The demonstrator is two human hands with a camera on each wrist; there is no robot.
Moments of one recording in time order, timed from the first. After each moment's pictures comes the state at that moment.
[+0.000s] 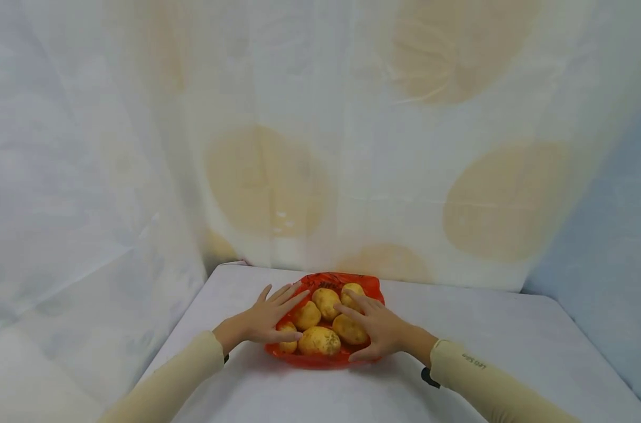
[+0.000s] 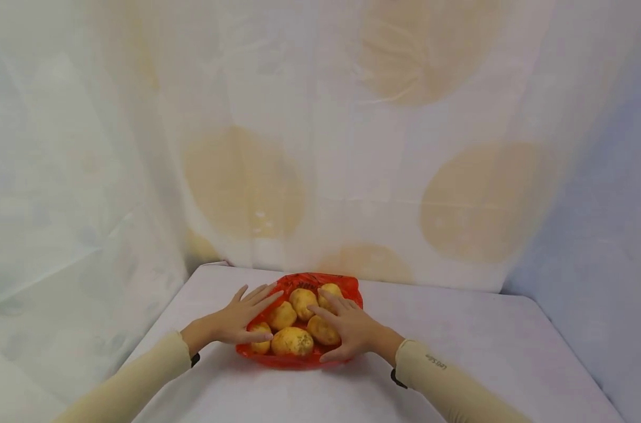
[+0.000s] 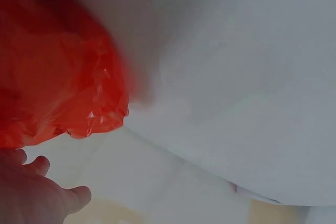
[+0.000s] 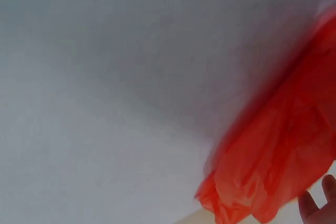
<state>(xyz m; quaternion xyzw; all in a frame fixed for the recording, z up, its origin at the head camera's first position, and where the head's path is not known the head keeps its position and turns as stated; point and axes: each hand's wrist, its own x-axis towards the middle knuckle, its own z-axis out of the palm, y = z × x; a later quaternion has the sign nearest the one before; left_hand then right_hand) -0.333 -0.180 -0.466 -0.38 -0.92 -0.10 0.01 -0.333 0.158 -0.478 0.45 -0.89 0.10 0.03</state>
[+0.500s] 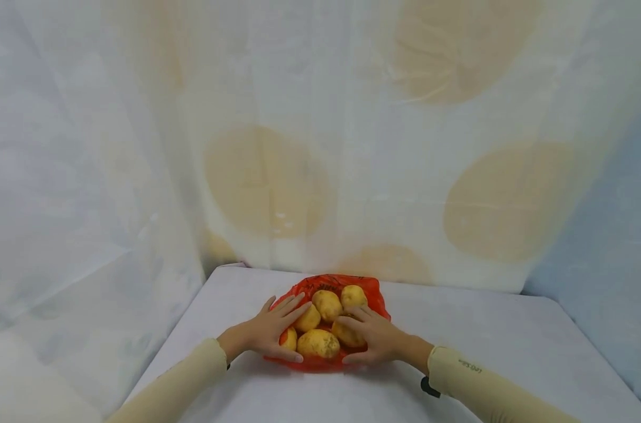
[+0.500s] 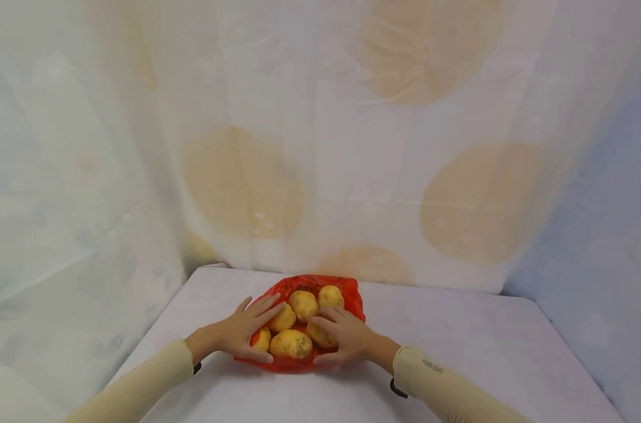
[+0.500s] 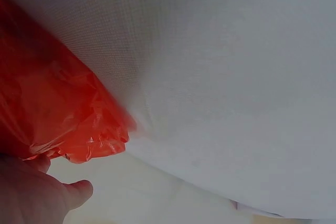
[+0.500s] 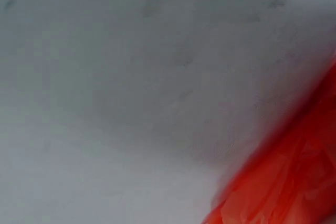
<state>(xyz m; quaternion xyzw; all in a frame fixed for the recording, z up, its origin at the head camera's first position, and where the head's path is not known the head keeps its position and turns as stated) -0.325 -0.176 -0.486 -0.38 -0.92 -0.08 -0.03 -0.323 0.149 -0.488 0.43 -0.89 0.13 0.01</state>
